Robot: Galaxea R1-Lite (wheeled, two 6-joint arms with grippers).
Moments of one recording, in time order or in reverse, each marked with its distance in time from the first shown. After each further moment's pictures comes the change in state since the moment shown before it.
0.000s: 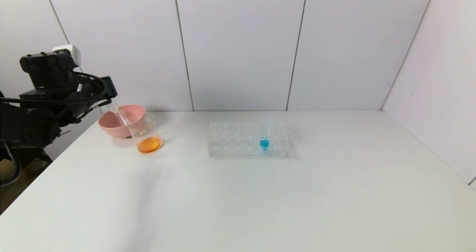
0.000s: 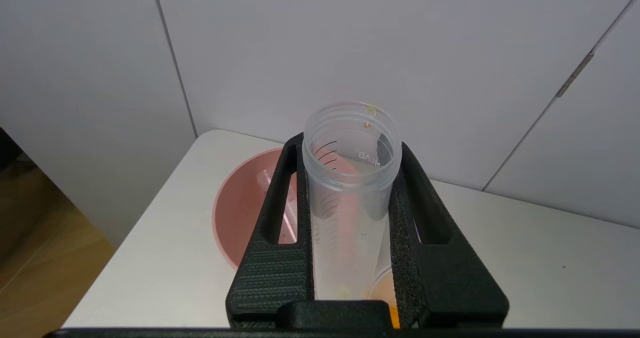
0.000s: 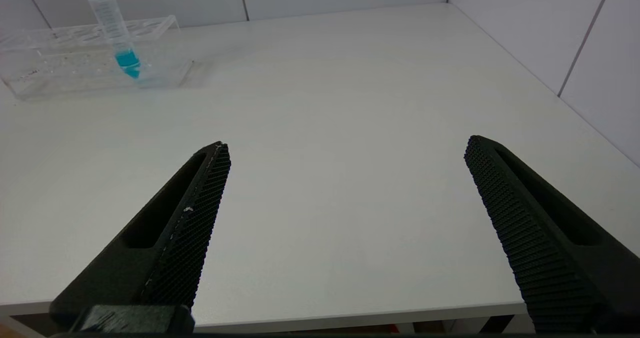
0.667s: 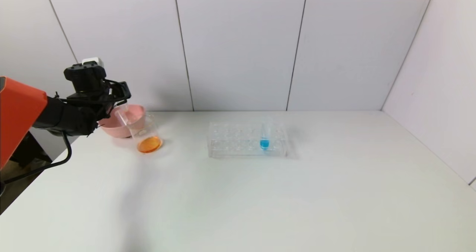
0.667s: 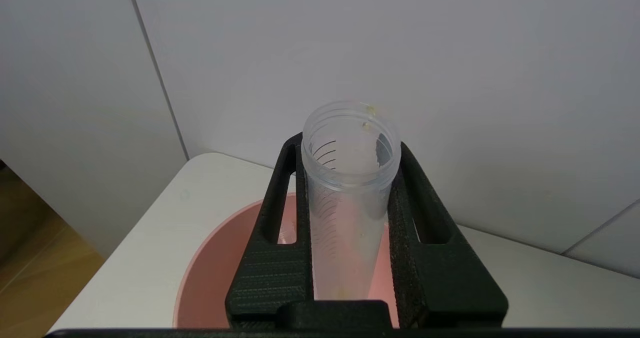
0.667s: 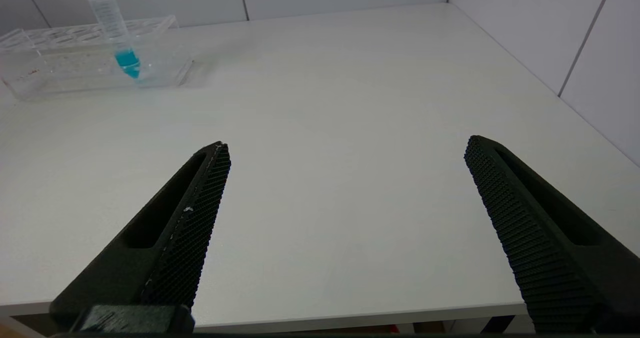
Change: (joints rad) left arm 0.028 0.357 -0.348 -0.021 0.045 0.011; right arm 0.000 0.000 0.000 0.000 0.000 0.000
